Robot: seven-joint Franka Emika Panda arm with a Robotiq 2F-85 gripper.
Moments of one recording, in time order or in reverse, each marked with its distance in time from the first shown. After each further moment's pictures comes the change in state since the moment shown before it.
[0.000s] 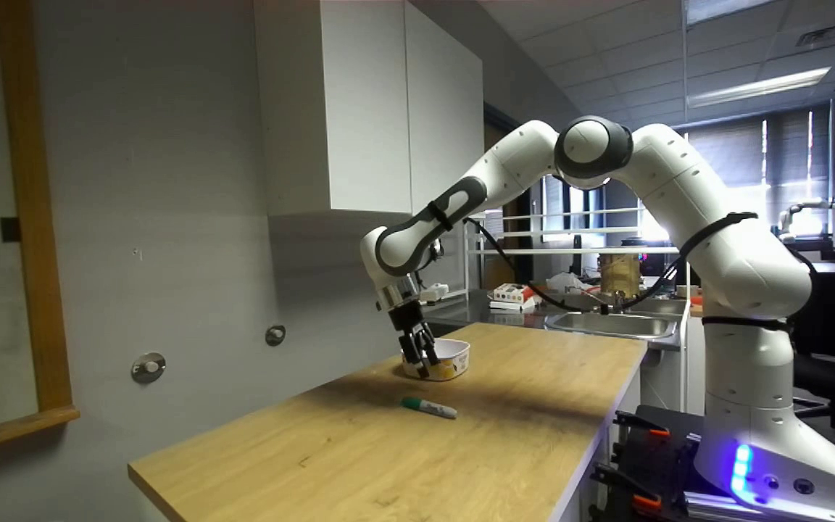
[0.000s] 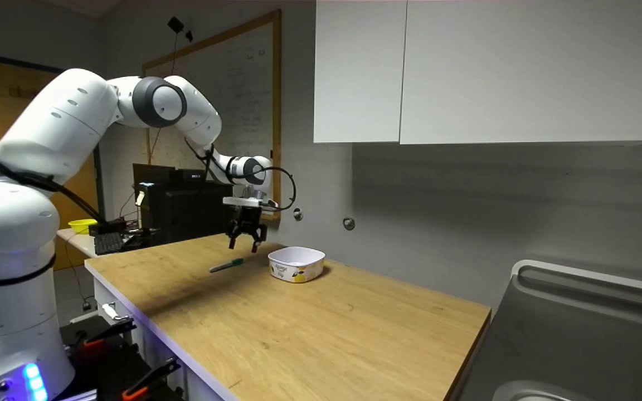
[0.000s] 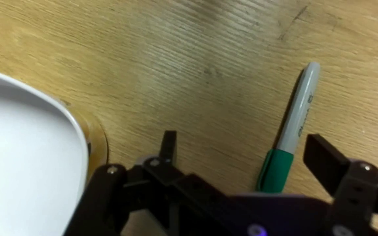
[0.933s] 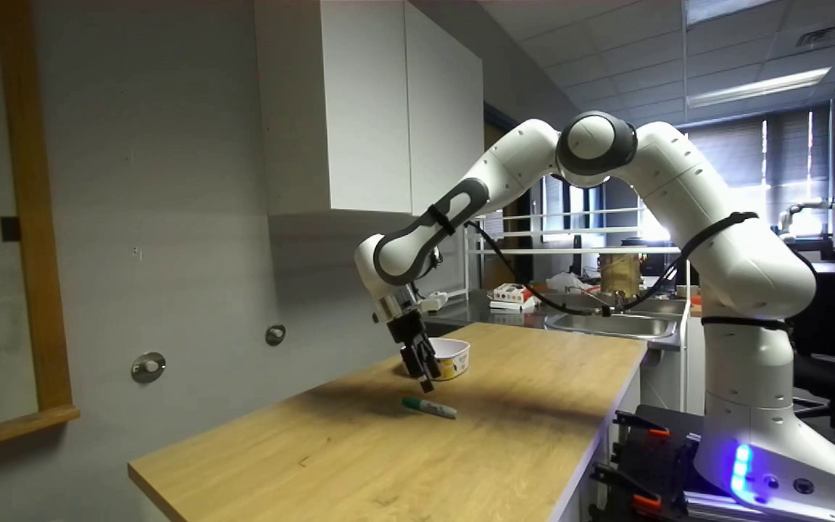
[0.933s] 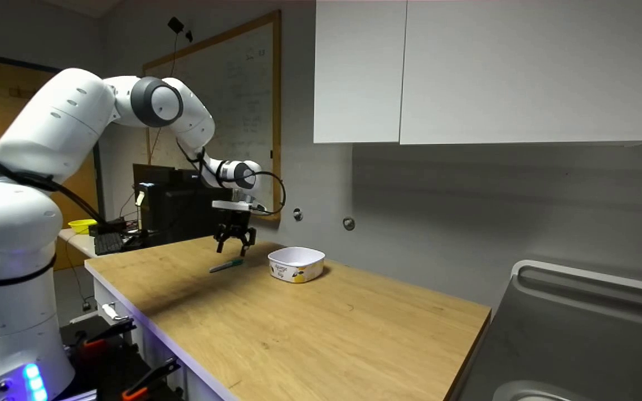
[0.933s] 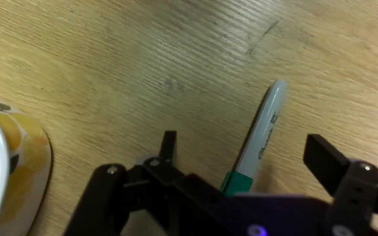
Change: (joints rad) arm 0.046 -0.010 0.015 -0.061 0.003 0.014 0.000
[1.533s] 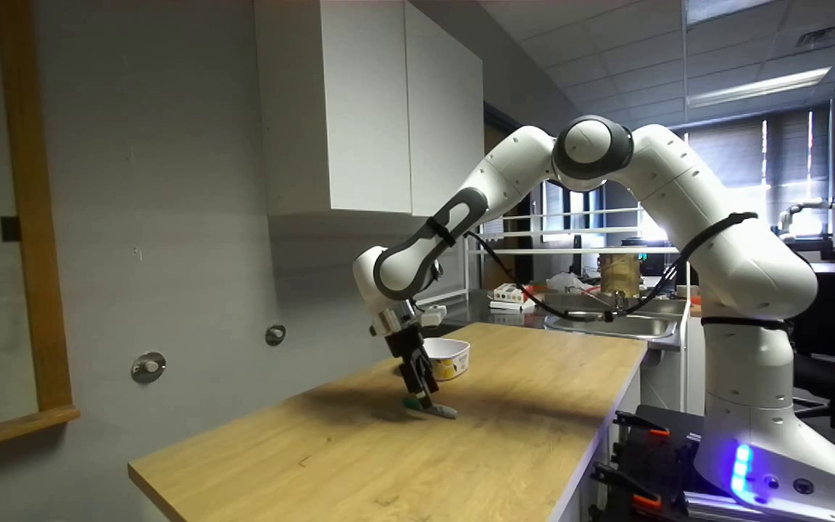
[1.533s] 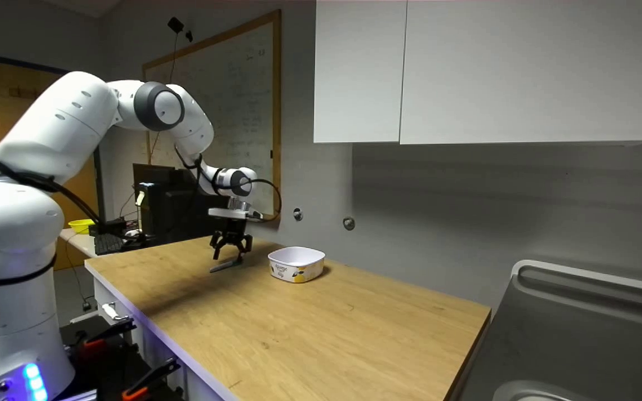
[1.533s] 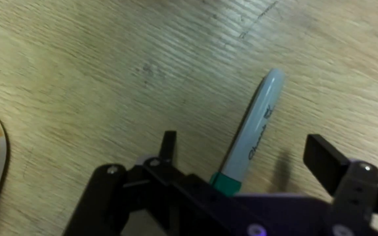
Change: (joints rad) arm 0.020 0.033 0.004 -0.026 -0.002 0.074 0.000
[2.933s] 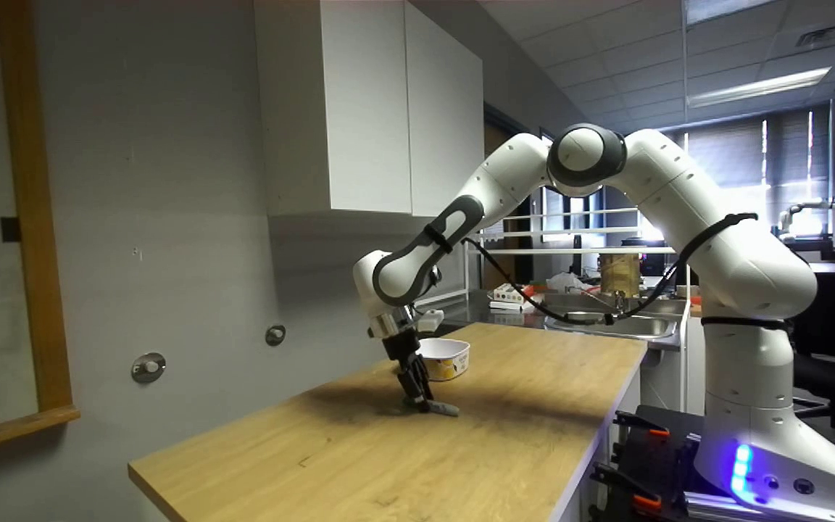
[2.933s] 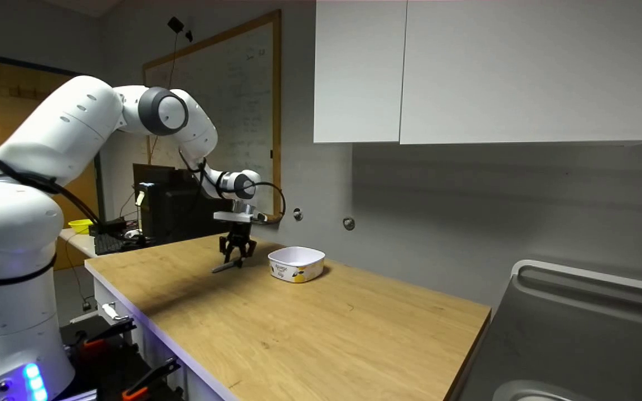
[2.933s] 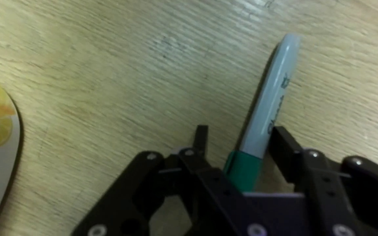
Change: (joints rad) arm -0.005 0.038 -0.014 0.033 -0.011 0.046 -0.001
